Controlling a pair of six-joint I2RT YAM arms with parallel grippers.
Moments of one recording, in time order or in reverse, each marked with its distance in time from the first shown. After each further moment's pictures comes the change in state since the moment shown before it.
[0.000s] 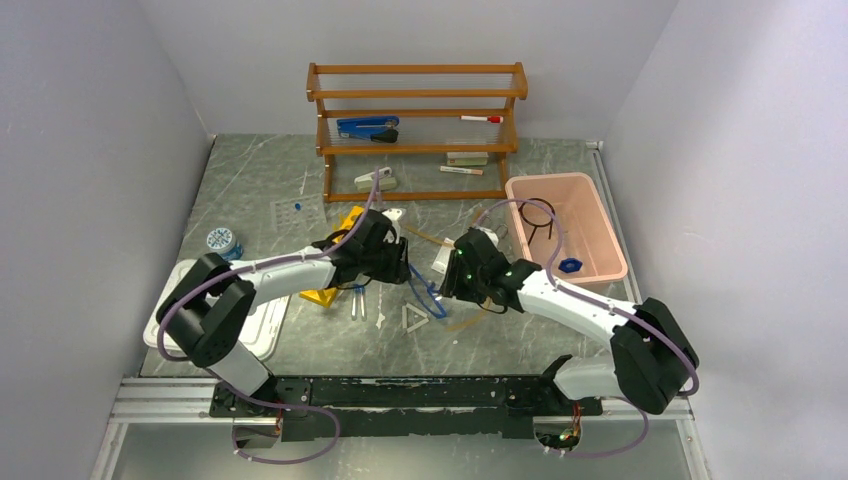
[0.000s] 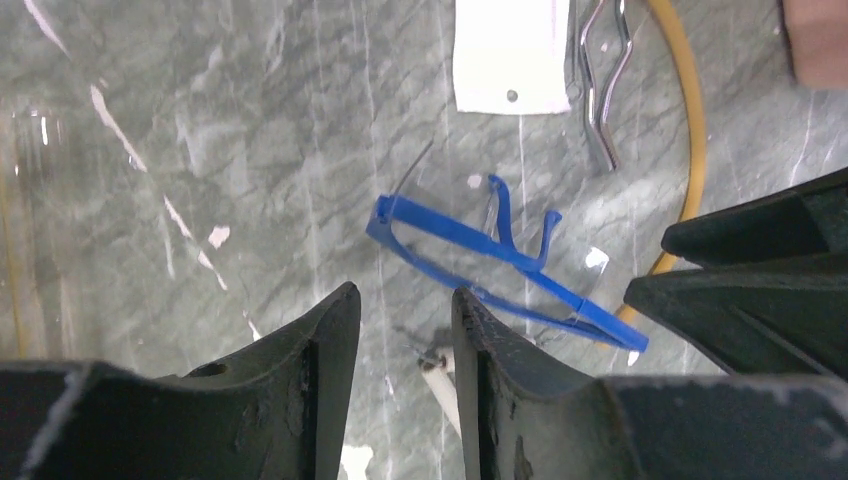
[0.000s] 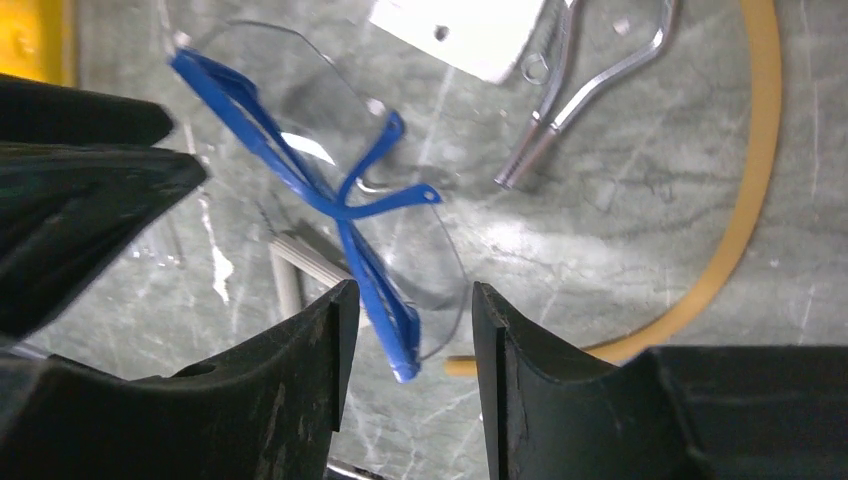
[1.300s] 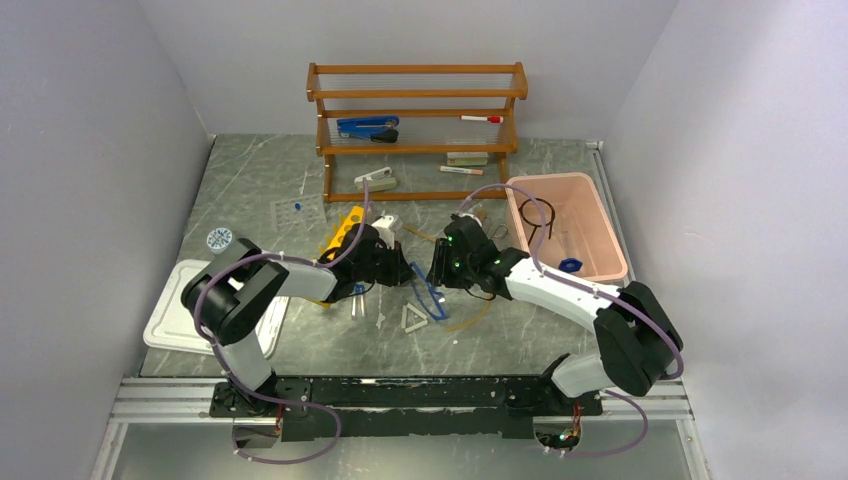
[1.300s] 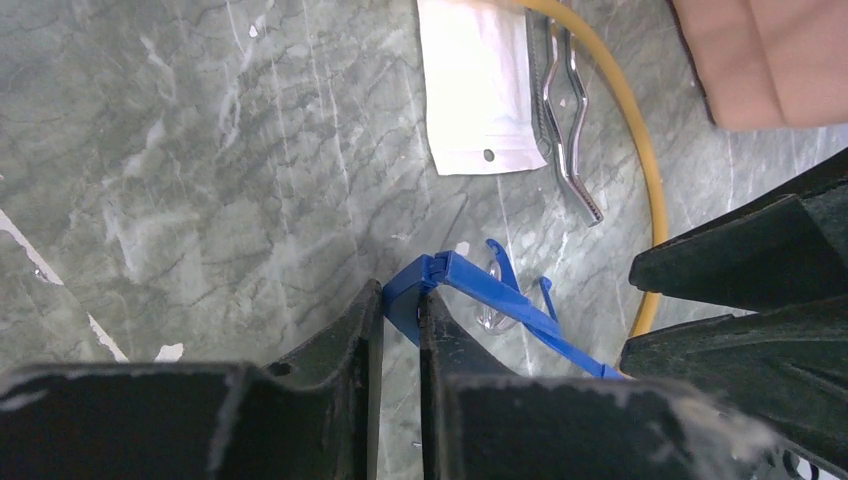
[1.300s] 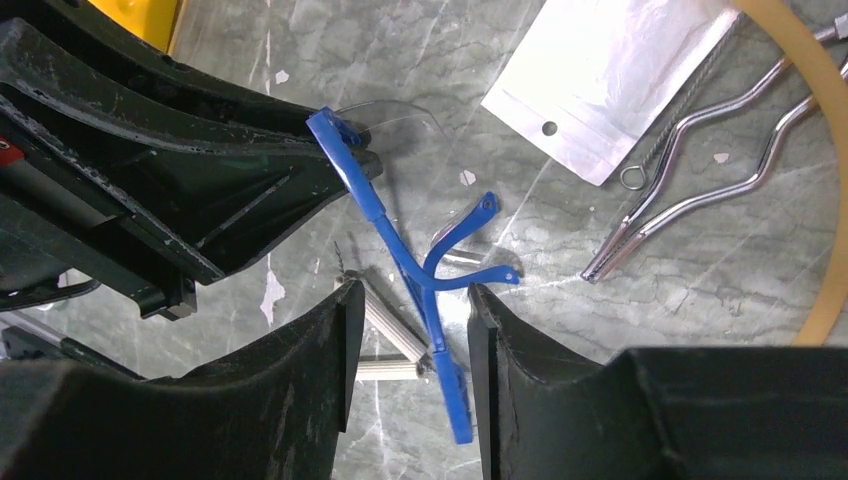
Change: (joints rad) left arm 0.052 0.161 -0.209 0.617 0.159 -0.054; right arm 0.000 0.109 0.116 0.092 -0.052 -0.120
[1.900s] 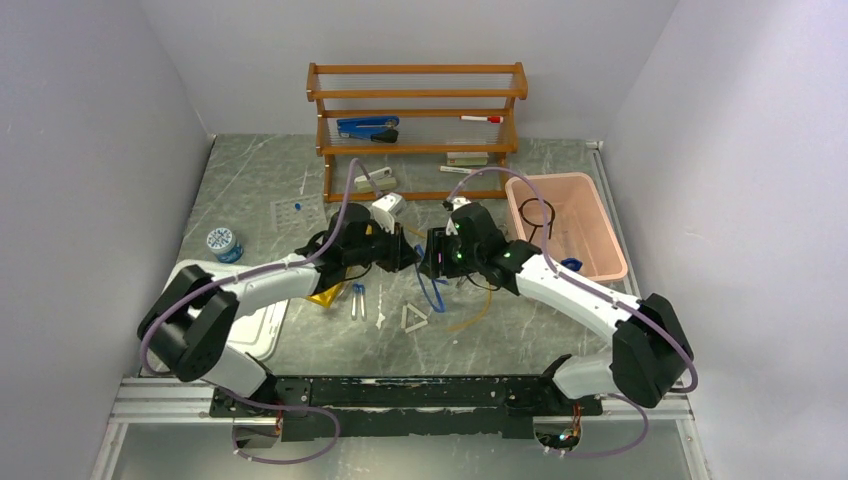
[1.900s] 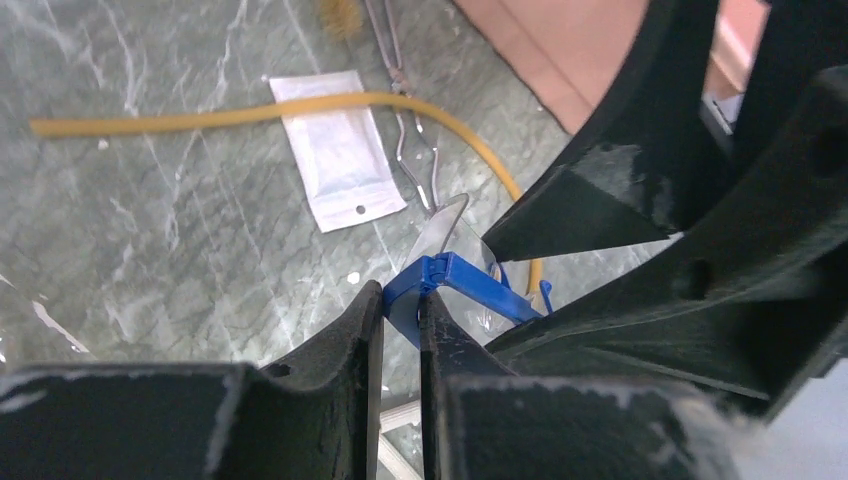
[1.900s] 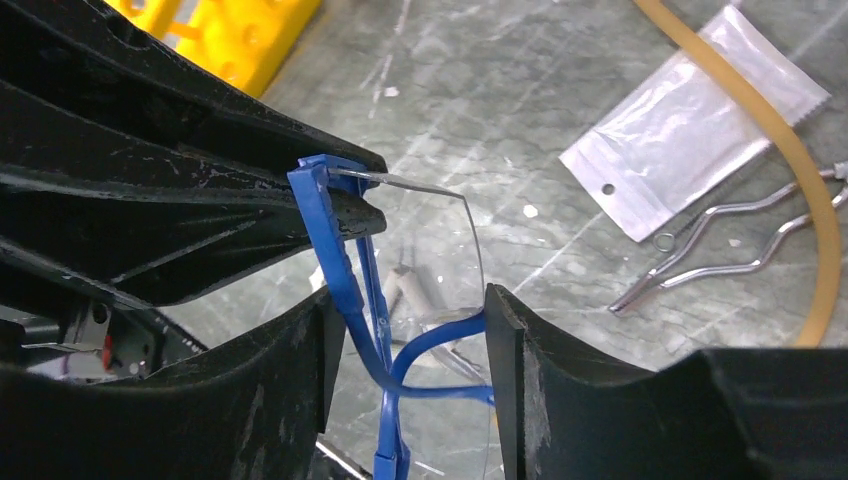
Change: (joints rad) left arm 0.001 -0.226 0.085 -0.196 0.090 0.122; right arm -0.018 -0.064 0.072 -0.026 -0.091 -0.183
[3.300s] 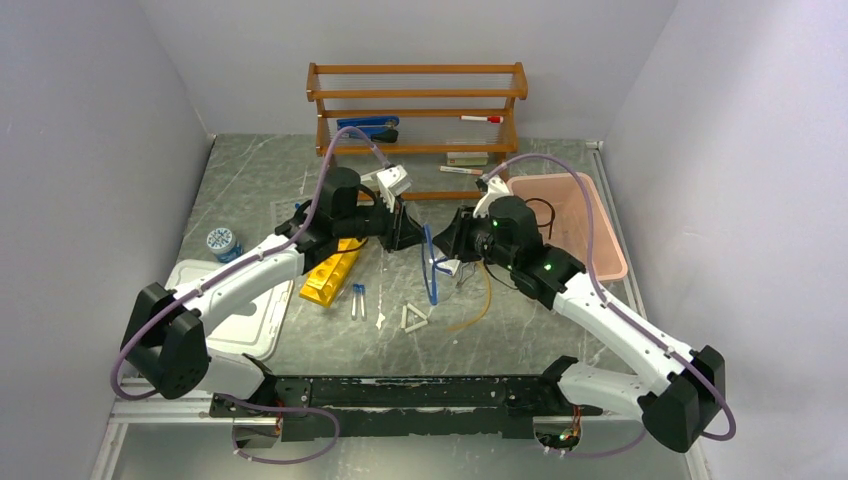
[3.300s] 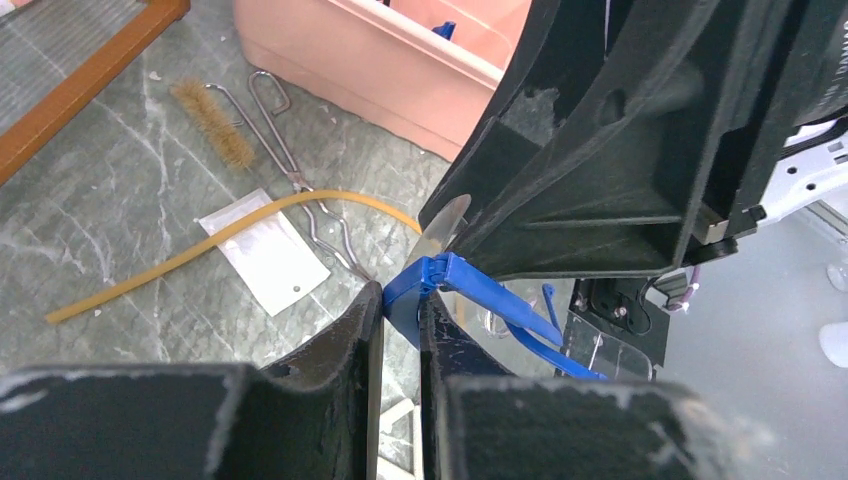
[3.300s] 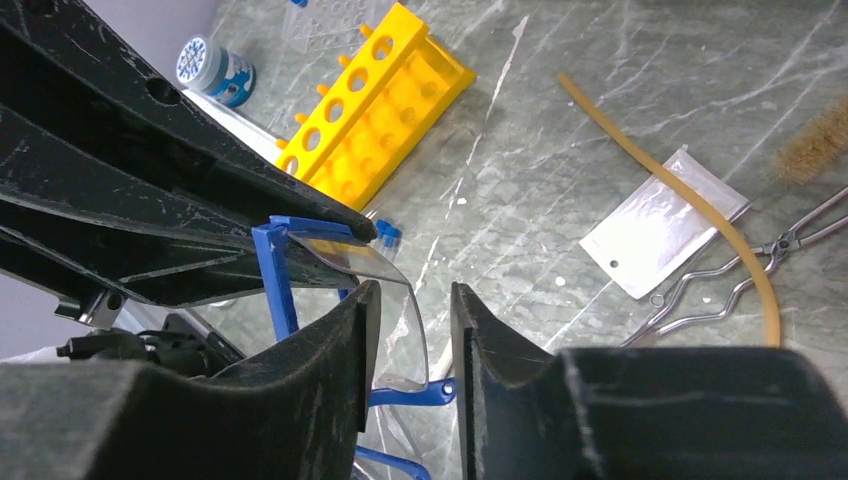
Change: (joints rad) left arm 0.033 -0.126 0.267 -0.282 0.257 0.206; right arm -0.025 -0.270 0.033 0.017 0.044 0.041
